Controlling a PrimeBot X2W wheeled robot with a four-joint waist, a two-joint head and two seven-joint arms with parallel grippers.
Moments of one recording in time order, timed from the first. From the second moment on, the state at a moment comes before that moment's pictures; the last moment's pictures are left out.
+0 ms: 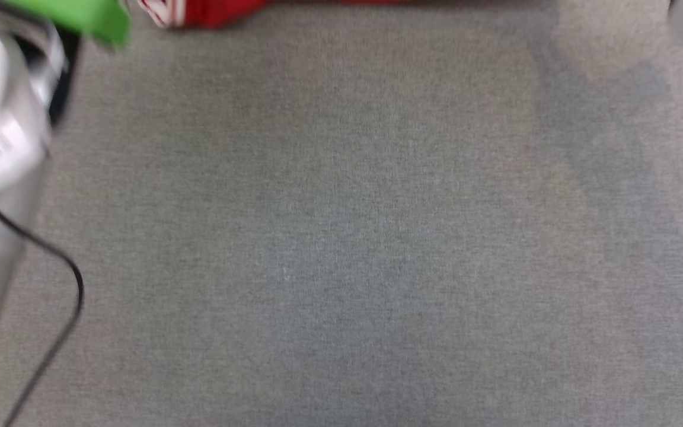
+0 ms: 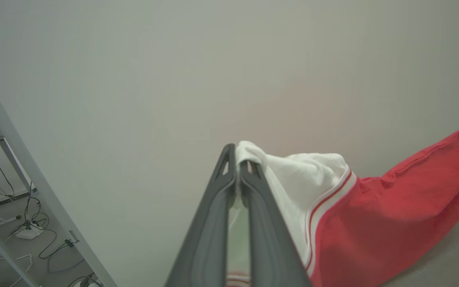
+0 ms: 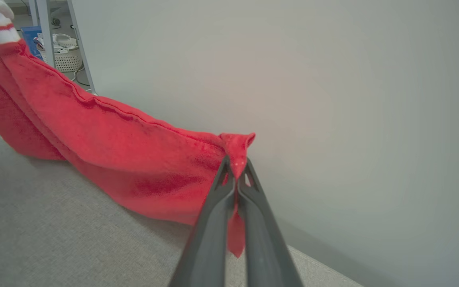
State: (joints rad) left arm -1.10 0.55 -0.52 0.34 -0.51 -0.06 -0.26; right arm -1.27 -0.64 0.85 0.55 0.80 0.13 -0.10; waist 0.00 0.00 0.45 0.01
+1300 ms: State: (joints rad) left arm 0.07 0.58 -0.65 0.01 -0.72 0.23 -0.22; right arm 0.00 -0.71 0.50 0.18 0.88 0.13 0.01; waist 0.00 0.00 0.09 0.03
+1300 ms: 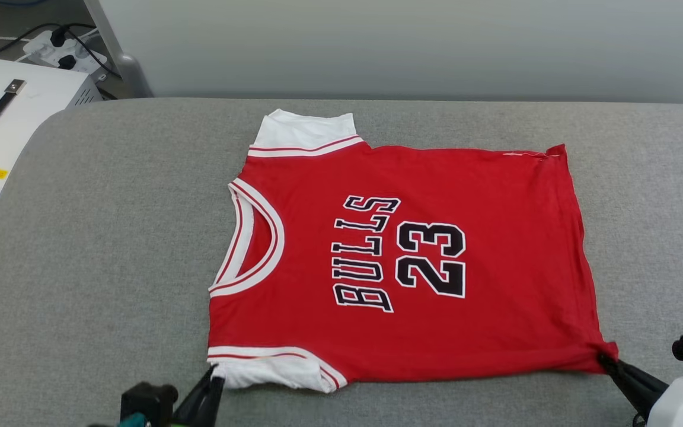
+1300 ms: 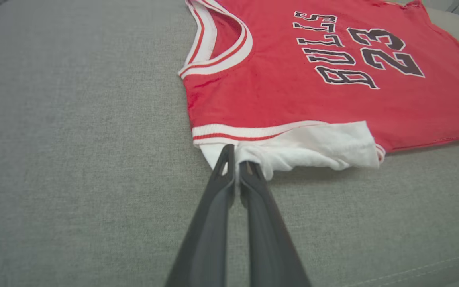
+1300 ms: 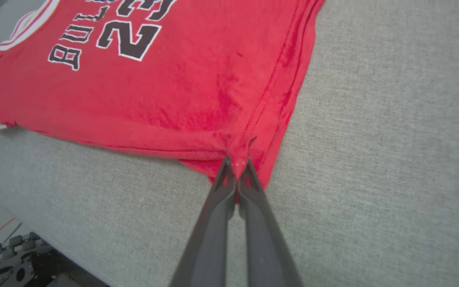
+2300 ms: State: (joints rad) left arm -0.60 0.46 -0.66 0.60 -0.60 -0.04 -0.25; right arm -0.39 -0.57 0.41 0.29 0.79 0.13 0.14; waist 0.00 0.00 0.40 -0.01
